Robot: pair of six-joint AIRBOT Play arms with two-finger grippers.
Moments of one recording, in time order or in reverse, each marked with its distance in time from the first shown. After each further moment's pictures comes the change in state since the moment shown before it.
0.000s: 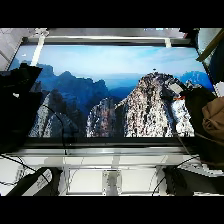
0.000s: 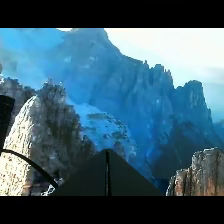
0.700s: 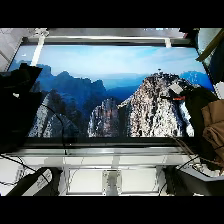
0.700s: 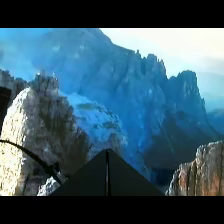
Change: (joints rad) left arm 0.000 0.000 0.000 0.000 -0.050 0.000; right arm 0.176 0.107 0.258 0.586 0.093 0.078
